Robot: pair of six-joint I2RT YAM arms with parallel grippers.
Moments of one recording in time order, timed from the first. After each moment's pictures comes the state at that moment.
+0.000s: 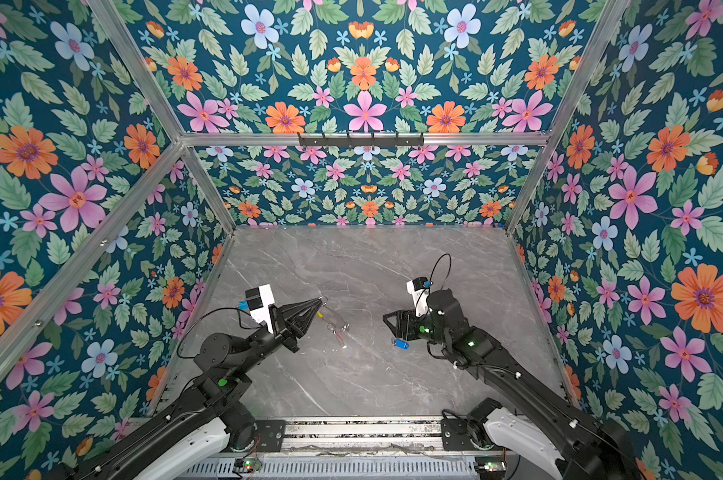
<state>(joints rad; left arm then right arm) -0.73 0.64 0.40 0.61 0.29 -0.45 0.59 0.91 0.69 -0.24 -0.33 0.57</state>
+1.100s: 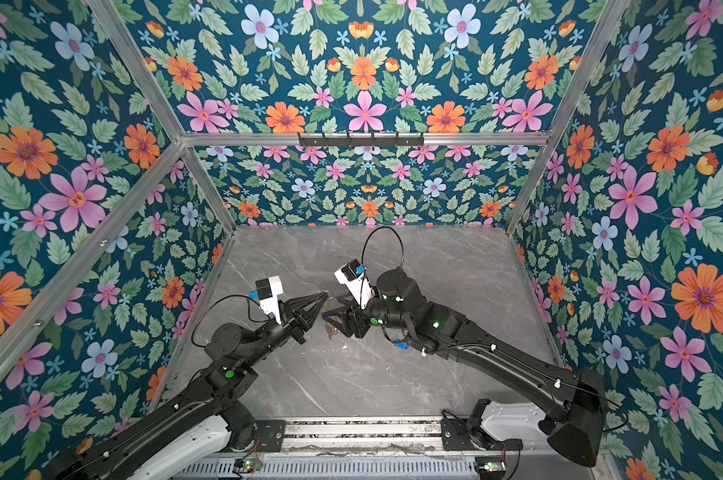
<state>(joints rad) -0.73 0.74 0.43 0.62 0.25 -0.52 0.93 1.24 1.12 -0.21 -0.28 0.26</state>
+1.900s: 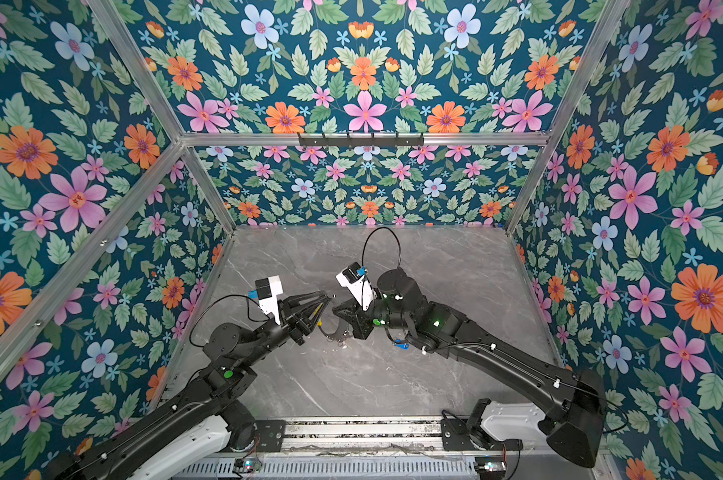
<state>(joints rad) -0.73 0.72 0.44 0.60 0.28 -0.52 0.89 1.22 1.11 -0.27 -0.34 0.24</state>
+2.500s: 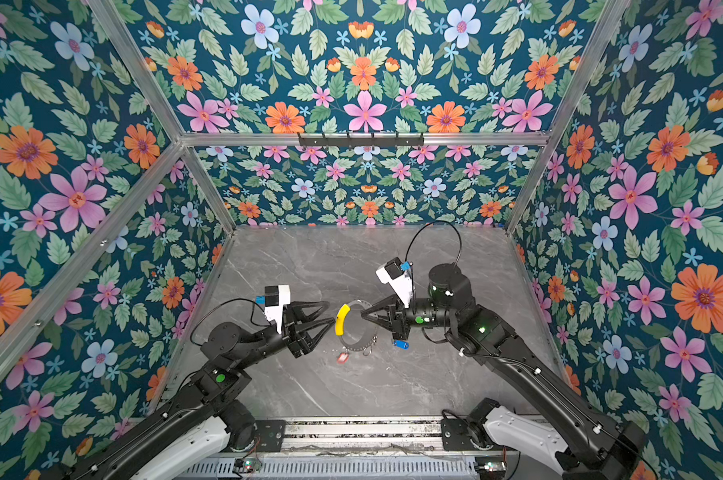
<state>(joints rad) -0.73 0.68 0.46 0.42 0.48 -0.47 0.67 1.00 1.04 -0.33 -0.79 0.32</state>
